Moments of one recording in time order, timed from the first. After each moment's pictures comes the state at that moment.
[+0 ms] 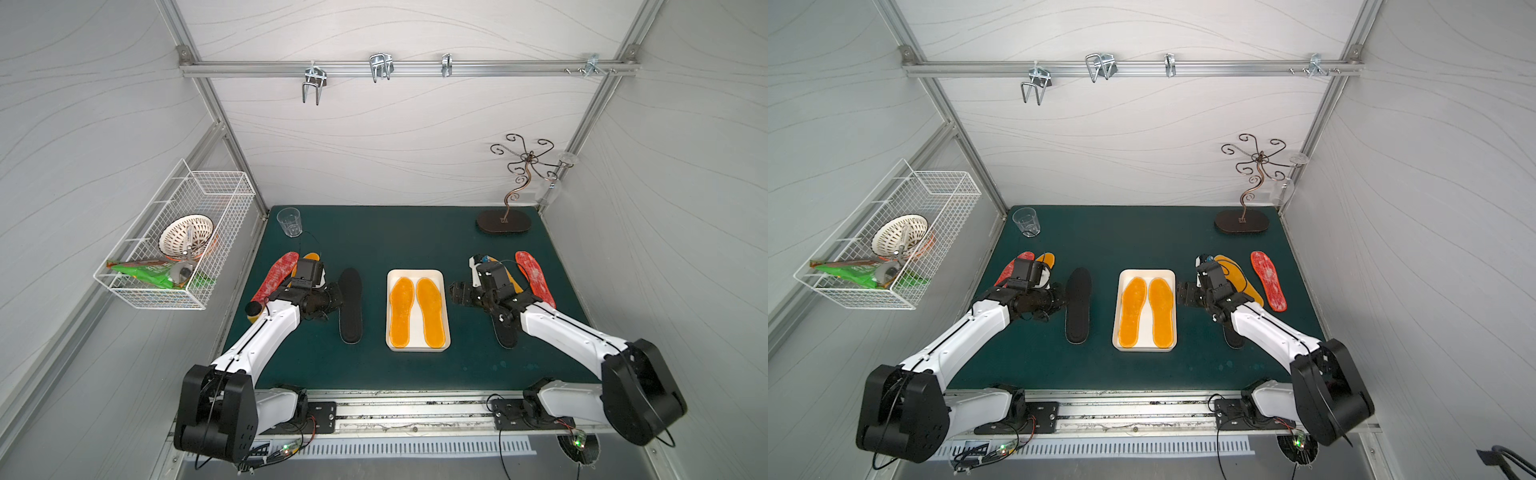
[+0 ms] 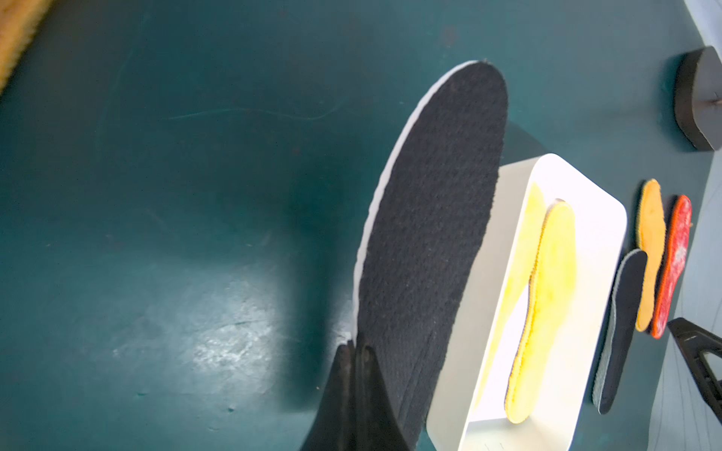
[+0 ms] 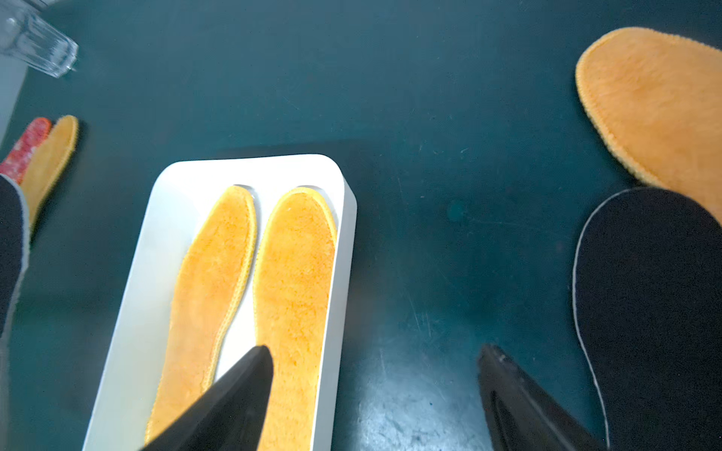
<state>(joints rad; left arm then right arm) -0.18 1.22 0.77 -0.59 0.22 -0.60 0.52 1.22 0.63 -0.18 0.00 0.43</state>
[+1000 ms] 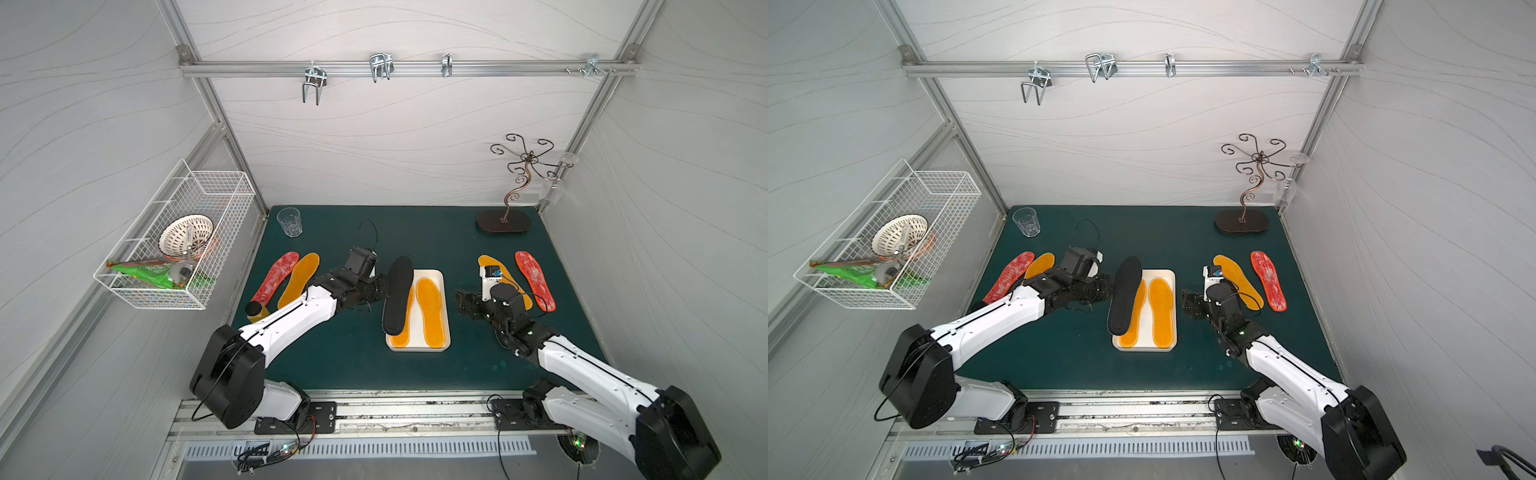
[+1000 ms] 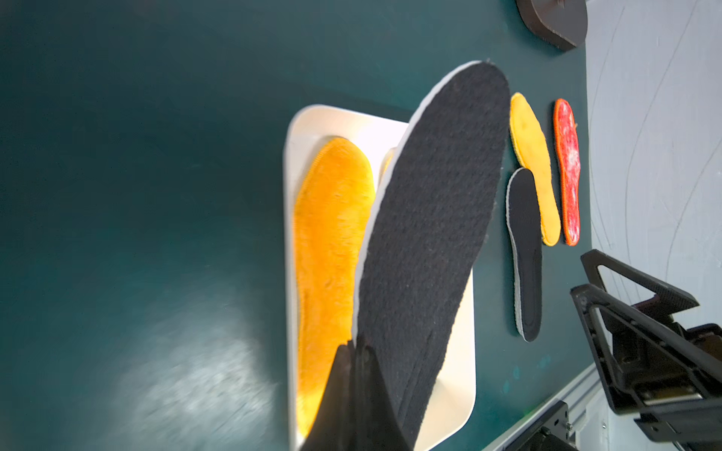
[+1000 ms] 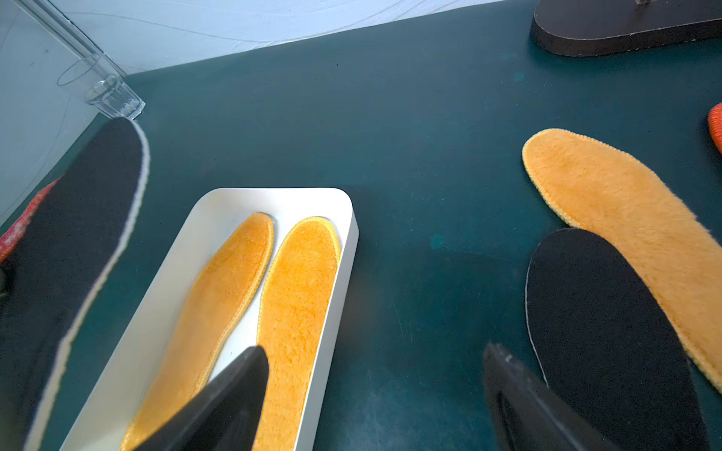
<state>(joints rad) -0.58 1.44 0.95 -0.39 0.17 -0.75 0.58 0.98 0.42 0.02 0.14 0.37</state>
